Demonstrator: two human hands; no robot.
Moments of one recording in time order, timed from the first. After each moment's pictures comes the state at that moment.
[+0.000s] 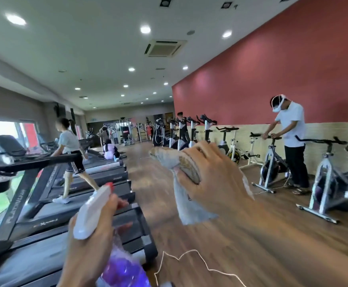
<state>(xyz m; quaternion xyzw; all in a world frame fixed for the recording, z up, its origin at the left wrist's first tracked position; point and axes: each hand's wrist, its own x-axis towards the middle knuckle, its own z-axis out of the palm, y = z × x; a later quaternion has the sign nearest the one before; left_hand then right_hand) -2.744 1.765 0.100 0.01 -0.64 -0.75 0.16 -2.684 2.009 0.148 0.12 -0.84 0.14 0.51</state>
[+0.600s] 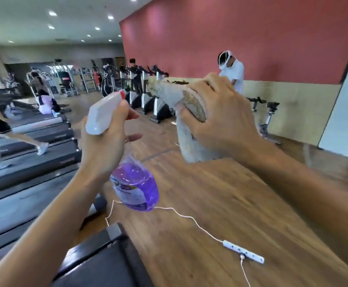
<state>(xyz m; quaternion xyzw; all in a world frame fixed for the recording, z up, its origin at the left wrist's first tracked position) -2.624 2.015 0.233 -0.27 -0.64 -0.70 0.17 -2.543 2.218 0.246 0.01 -0.85 0.06 0.52</state>
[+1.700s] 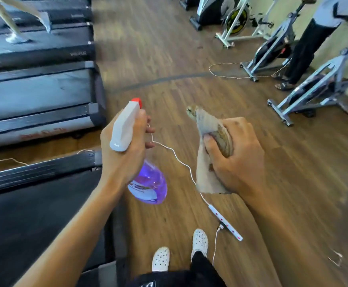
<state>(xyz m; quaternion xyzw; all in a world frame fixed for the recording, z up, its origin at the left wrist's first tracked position) -2.844 2.265 0.008 -0.01 -0.73 -0.67 0.14 -2.800 2.476 -0.009 -0.01 -0.90 0.34 0.26</state>
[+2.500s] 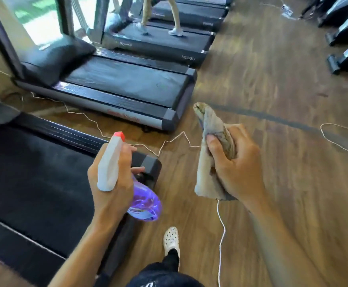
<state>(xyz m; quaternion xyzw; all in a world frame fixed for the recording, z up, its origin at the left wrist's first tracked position) -3.015 2.220 -0.026 0.26 -0.68 -0.55 0.41 -3.146 2.403 -0.013 0.26 -0.82 0.50 0.07</state>
